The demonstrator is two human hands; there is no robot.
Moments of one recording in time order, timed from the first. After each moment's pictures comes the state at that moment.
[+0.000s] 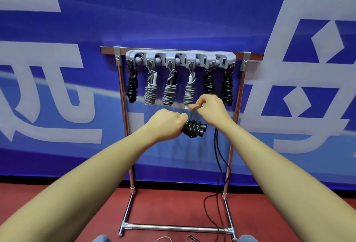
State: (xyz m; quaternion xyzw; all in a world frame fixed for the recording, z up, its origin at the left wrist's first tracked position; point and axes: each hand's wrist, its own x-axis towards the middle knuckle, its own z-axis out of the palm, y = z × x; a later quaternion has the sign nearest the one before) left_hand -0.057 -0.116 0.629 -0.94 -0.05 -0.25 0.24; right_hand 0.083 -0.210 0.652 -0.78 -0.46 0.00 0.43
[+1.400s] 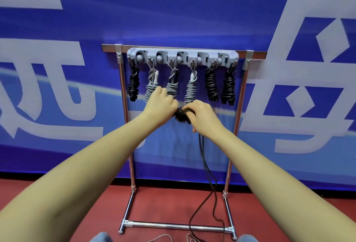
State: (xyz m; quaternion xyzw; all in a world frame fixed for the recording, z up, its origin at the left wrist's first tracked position) left_hand -0.053 -0.099 0.658 -0.89 -0.18 -0.17 0.39; right_hand 0.053 -0.212 0.638 -0.75 -0.57 -0.05 0.34
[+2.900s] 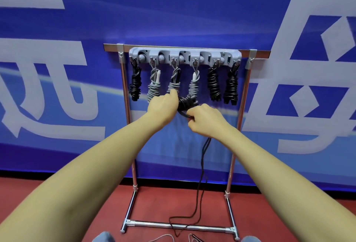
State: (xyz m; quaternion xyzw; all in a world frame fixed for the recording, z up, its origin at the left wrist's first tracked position) left_hand -0.040 -0.099 0.650 -0.91 -0.34 -0.19 0.14; right_hand 0.045 -0.221 0.652 -0.78 -0.60 -0.09 0.14
